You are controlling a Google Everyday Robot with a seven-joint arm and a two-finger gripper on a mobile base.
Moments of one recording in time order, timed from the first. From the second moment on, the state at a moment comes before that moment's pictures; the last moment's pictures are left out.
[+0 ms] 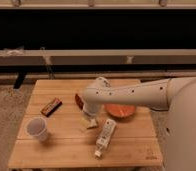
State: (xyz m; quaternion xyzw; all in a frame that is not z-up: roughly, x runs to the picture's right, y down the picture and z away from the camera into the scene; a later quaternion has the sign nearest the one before) arm -0.043 0.173 0.777 -0.35 0.01 0.28 0.90
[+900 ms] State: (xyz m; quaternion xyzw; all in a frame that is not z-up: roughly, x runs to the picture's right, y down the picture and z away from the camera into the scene) arm -0.055 0.153 0.815 -0.35 0.04 0.26 0.90
